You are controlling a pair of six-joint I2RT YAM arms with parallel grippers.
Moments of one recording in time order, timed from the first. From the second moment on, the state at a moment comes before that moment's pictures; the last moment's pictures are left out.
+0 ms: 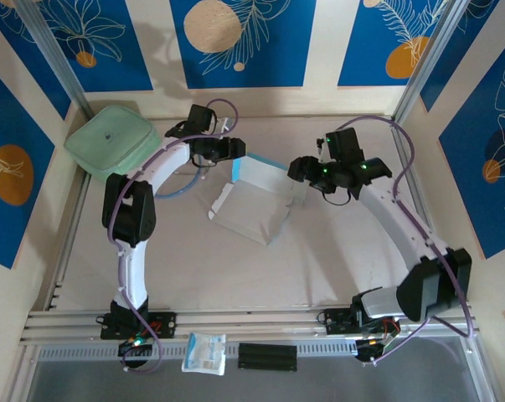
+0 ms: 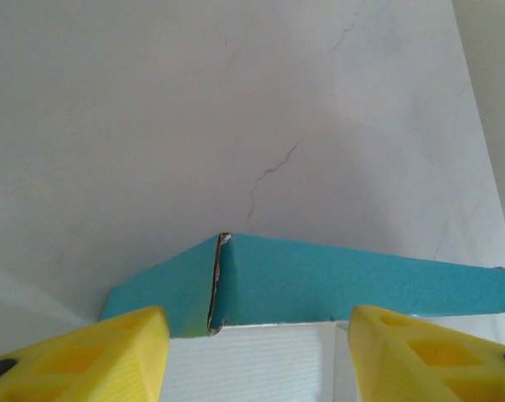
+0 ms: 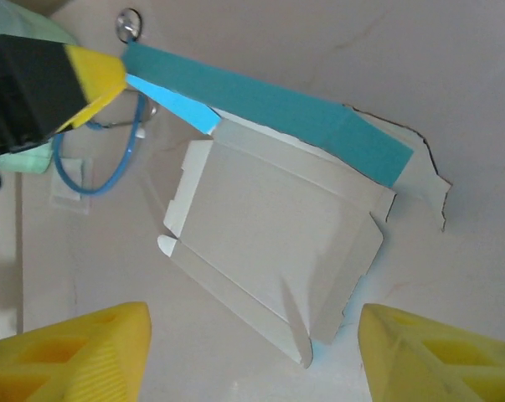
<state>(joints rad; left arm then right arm) -0.37 2.10 1.81 -0.57 0.52 -0.36 0.31 1.40 1.27 -0.77 -0.30 0.62</state>
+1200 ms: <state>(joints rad) -0.36 2.05 1.88 -0.59 0.40 -0.36 0.30 1.69 1.41 -0.73 -0.21 0.71</state>
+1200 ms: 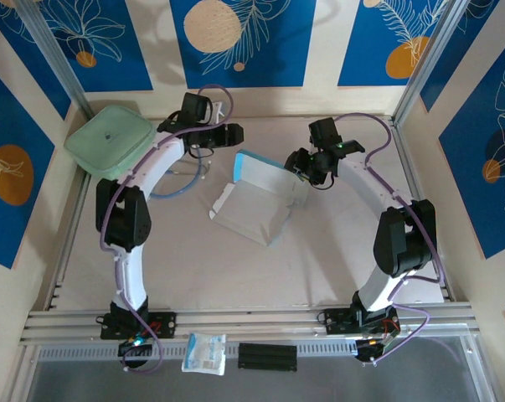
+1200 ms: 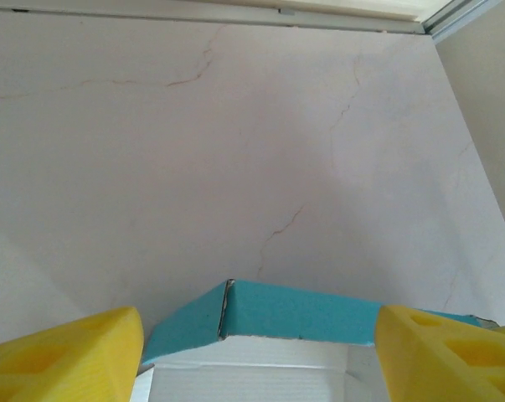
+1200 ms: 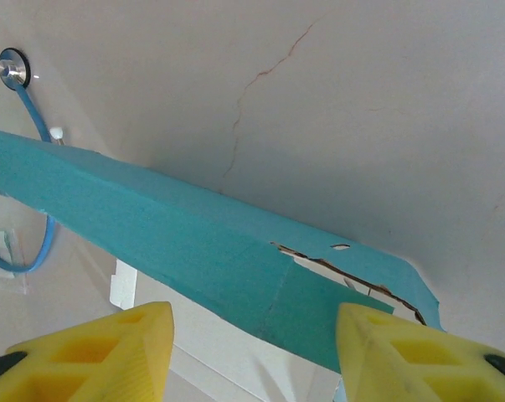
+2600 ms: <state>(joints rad) -0.36 2.03 1.53 -0.22 0.58 -0.55 0.34 1.67 1.27 -0.56 -0.24 0.73</state>
